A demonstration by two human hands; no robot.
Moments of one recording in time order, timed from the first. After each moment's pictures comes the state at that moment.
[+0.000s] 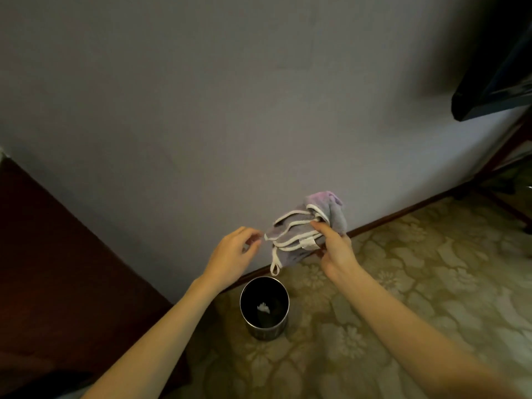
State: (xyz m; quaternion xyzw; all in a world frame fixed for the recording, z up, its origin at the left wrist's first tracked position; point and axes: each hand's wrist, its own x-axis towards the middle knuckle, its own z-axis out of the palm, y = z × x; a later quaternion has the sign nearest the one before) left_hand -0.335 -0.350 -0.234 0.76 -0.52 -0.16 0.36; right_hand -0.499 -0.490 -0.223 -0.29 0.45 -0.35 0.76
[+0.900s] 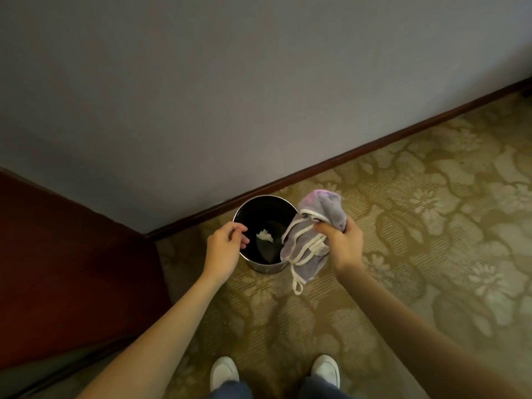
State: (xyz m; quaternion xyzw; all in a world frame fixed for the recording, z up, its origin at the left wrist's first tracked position) left_hand -0.313 -0.339 -0.650 0.80 -0.22 -0.33 0.44; right_hand -0.495 -0.479 -0.628 -0.48 0.56 -0.28 0.61
